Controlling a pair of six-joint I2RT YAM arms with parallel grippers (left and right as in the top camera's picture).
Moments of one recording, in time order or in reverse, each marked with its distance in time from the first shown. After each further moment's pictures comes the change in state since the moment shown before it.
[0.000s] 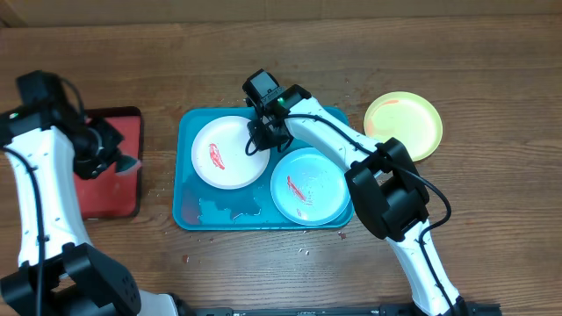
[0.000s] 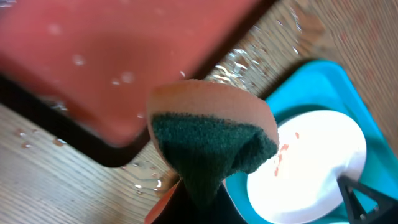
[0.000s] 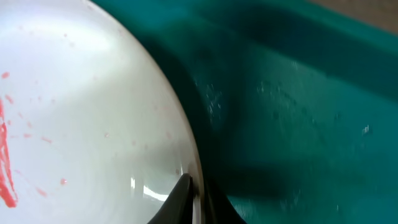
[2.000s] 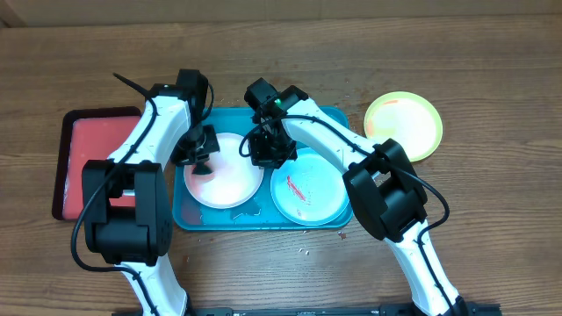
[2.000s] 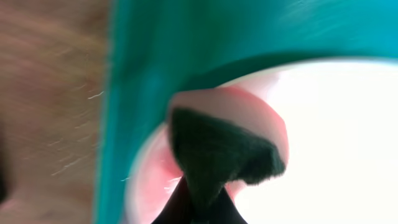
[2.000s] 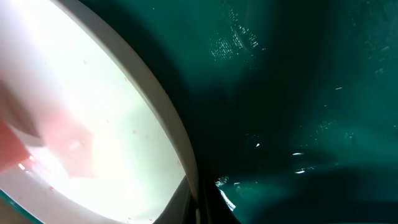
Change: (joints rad) left arm -0.481 0.349 -0.051 0.145 -0.203 0.037; right arm 0.011 0.004 0.008 -0.185 -0.240 0.235
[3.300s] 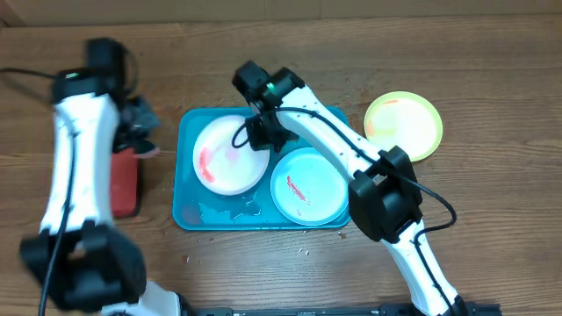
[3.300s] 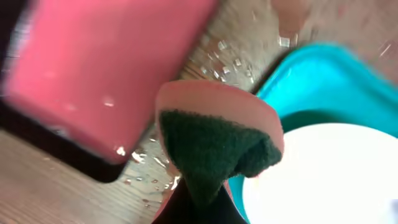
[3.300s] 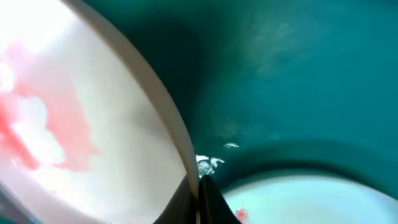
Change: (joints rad) left arm 0.276 -0.248 0.209 -0.212 -0.026 -0.058; right arm 0.034 0.014 0.298 -0.246 0.290 -0.064
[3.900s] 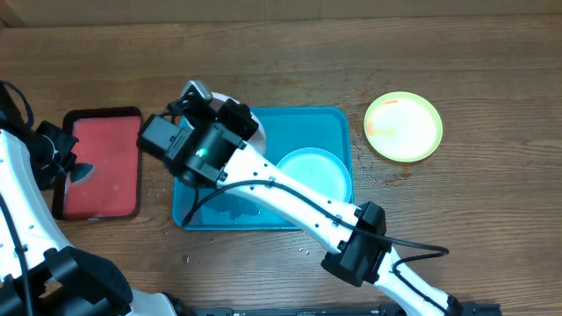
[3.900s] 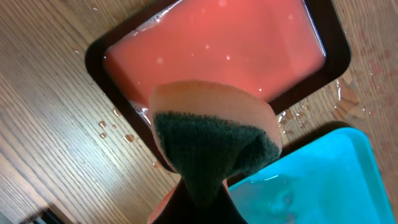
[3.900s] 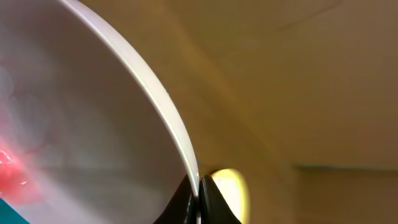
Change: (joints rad) left arm 0.391 -0.071 0.009 -0.066 0.130 -0.042; right arm 0.359 0.000 0.359 -0.220 1.061 -0.259
